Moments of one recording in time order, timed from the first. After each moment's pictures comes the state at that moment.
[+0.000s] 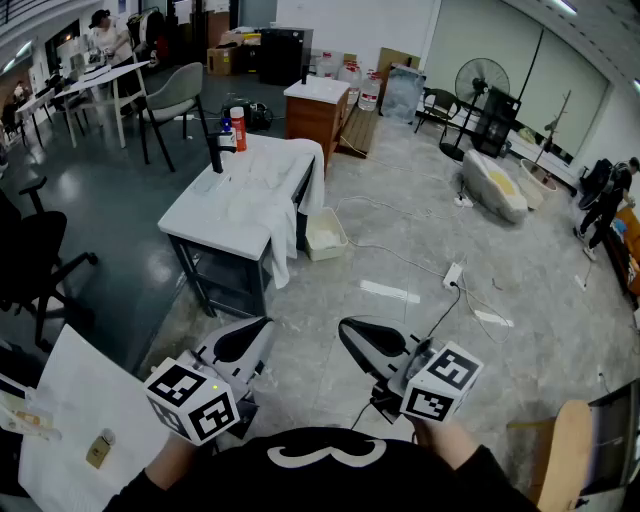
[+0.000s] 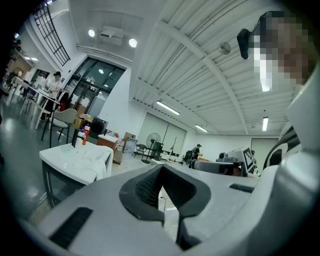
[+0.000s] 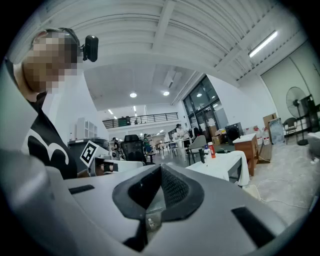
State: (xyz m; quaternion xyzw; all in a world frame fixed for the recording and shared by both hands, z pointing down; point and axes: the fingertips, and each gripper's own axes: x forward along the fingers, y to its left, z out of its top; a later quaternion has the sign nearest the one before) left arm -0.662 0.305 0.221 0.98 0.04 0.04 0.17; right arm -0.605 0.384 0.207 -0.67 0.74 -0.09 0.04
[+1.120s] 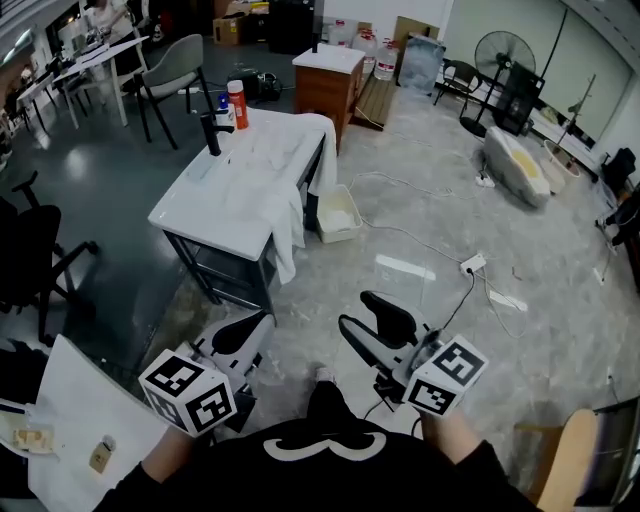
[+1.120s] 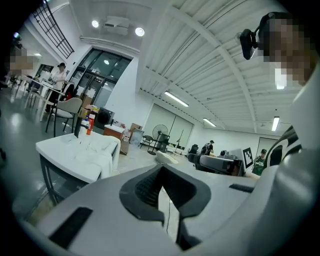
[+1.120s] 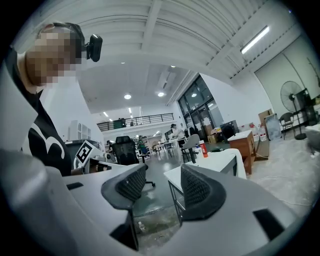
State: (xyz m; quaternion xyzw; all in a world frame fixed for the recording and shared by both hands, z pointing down) left arm -0.569 0.239 0.276 0.98 0.02 0.09 0.19; right arm -0.492 0.321 0.253 -0.68 0.72 -0.10 0.06
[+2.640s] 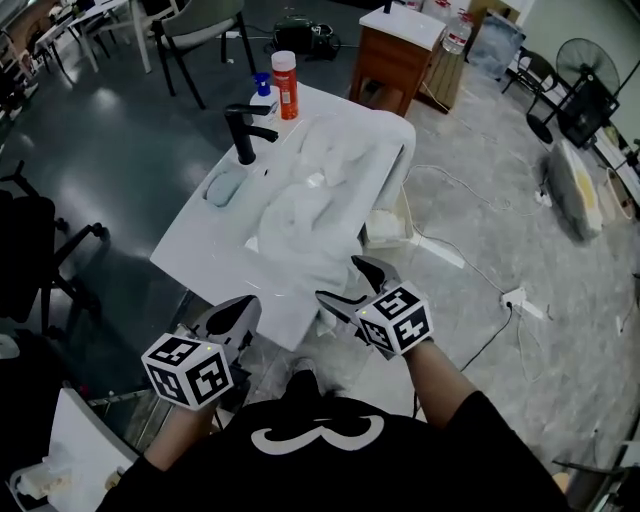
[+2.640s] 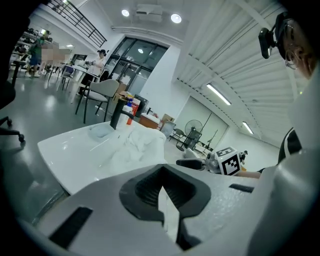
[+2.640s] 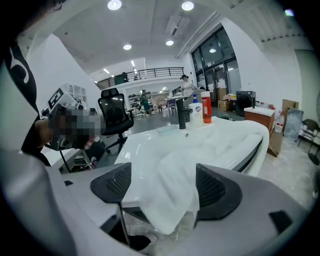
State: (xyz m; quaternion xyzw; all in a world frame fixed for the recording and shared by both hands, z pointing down) left arm -0.407 -0.103 0.394 0.93 -0.13 0.17 0.29; right arm -0.279 -0.065 0.458 -0.60 0.74 -0.24 -0.18
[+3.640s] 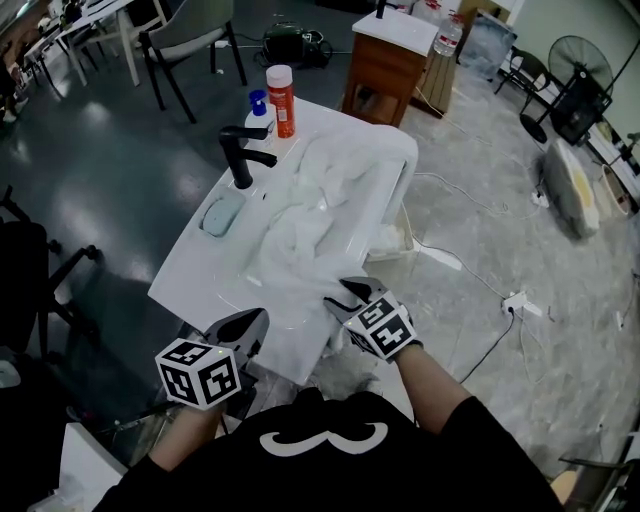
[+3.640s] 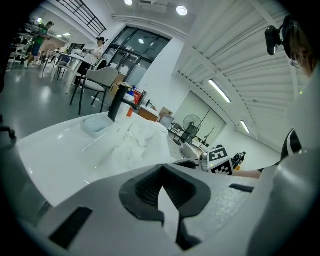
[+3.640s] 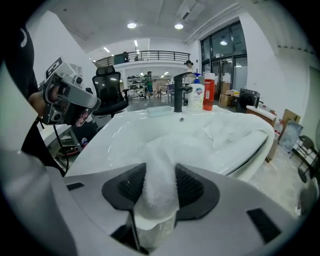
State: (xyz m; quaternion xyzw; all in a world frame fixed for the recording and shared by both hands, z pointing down) left arm -0.373 -0.151 0.434 0.92 -0.10 0.20 0.32; right arm -0.251 -0.110 0.525 -0.59 0.72 -0.25 -0.28
